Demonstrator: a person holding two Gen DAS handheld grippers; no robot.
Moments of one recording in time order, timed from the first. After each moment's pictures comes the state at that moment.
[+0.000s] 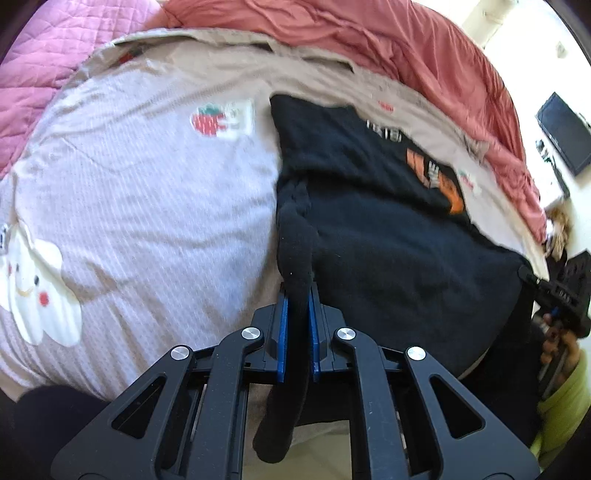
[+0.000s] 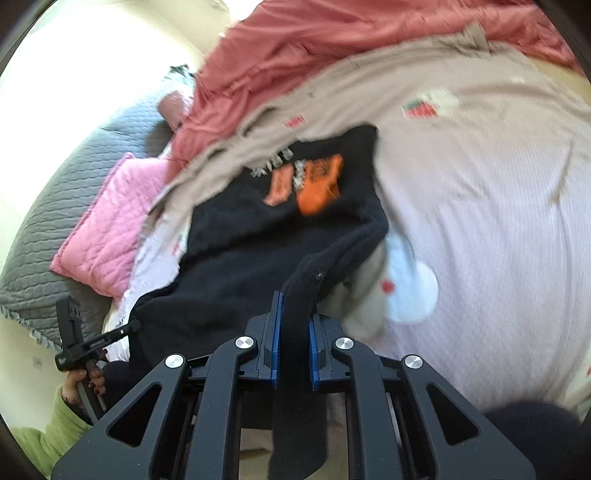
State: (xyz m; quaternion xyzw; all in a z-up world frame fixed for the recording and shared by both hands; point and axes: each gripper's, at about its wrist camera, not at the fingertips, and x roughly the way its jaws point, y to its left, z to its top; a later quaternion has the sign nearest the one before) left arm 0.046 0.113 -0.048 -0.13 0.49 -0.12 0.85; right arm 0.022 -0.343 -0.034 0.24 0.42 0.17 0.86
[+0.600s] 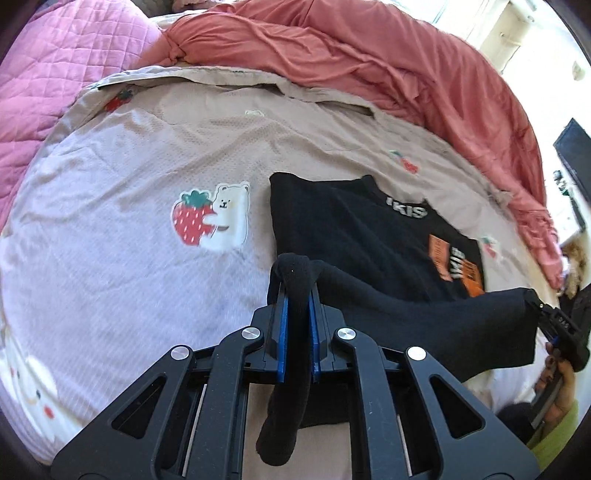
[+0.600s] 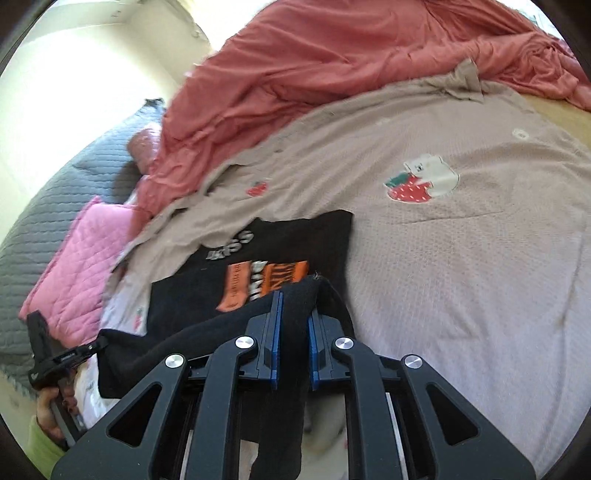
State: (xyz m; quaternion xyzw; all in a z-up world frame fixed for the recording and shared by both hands) left arm 0.166 0.094 -0.035 -0.13 0.47 -0.07 0.87; right arm 0.139 -0.370 -0.035 0.23 0.39 0.09 0.89
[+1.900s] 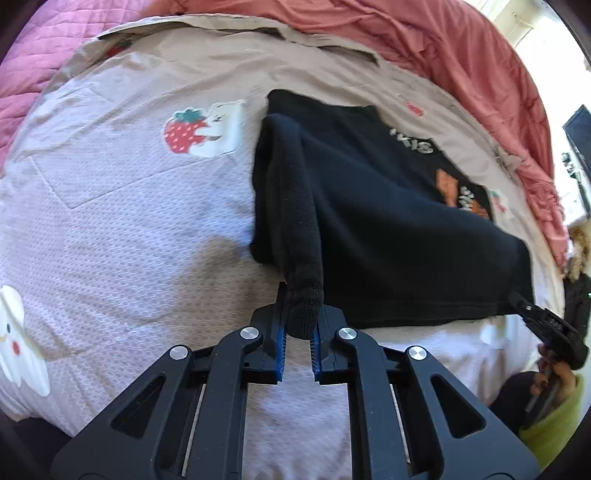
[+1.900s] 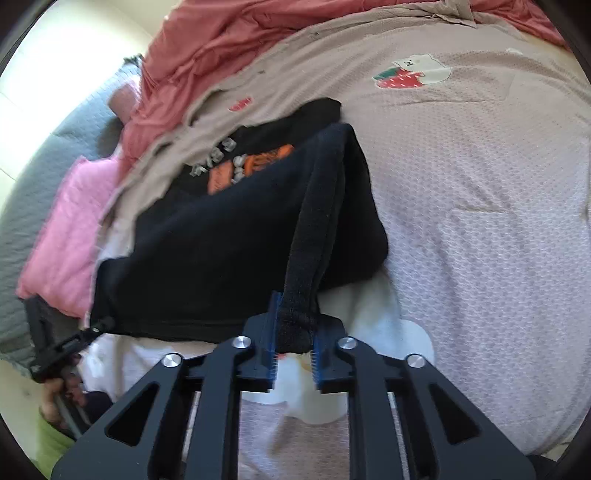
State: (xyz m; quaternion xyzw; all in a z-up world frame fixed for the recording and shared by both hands) left arm 0.120 0.075 -0.069 -0.14 0.52 -0.08 0.84; right arm 0.096 -0.351 -0.080 0.25 0.48 0.13 0.83
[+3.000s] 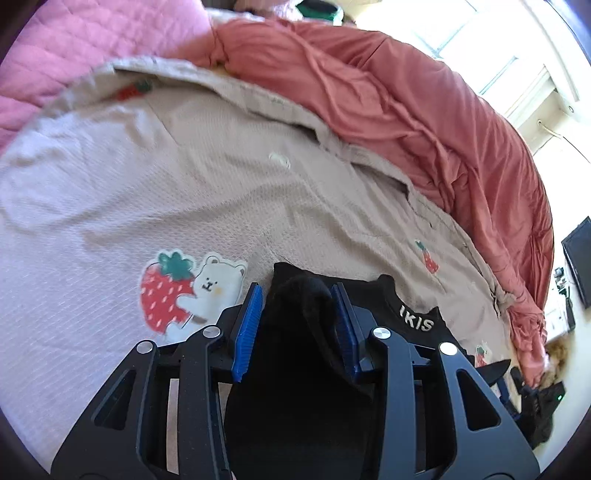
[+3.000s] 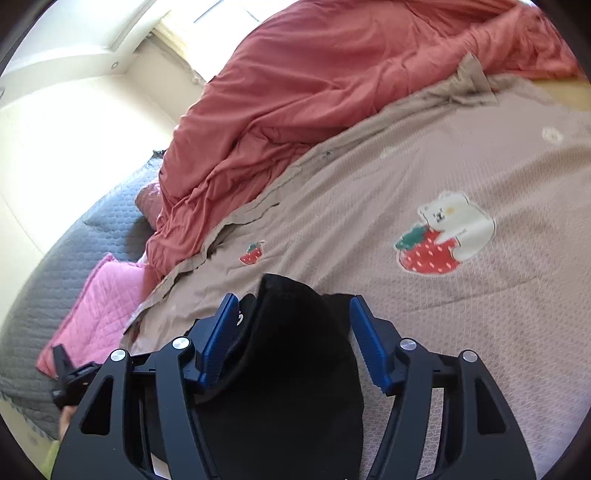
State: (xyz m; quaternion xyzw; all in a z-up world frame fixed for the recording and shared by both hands) left arm 0.228 0.112 -0.042 -0.27 0.39 -0.01 0.88; right arm 0.206 -0.403 -0.054 0.29 0.30 0.12 0.90
